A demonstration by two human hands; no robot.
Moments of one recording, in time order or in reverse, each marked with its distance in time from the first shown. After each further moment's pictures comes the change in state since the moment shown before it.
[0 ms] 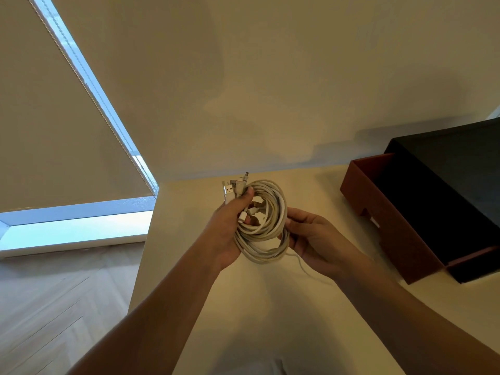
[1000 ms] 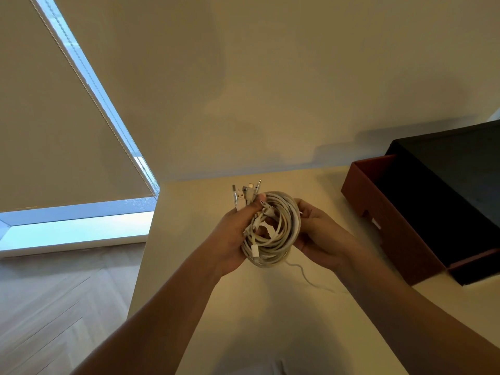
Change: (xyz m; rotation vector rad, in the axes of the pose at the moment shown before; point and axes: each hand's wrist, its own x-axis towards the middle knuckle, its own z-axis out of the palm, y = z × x) left_hand -0.010 -0.003 0.006 0.173 -0.079 -0.028; right_hand 0.007 -0.010 0.003 -0.080 -0.069 -0.021
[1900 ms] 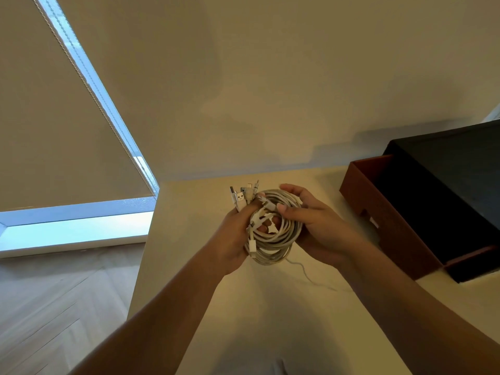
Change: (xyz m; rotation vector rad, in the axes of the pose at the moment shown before) left_hand -0.012 0.001 0.007 0.023 -0.025 0.075; right_hand -0.013 -0.016 0.025 -0.060 0.068 0.007
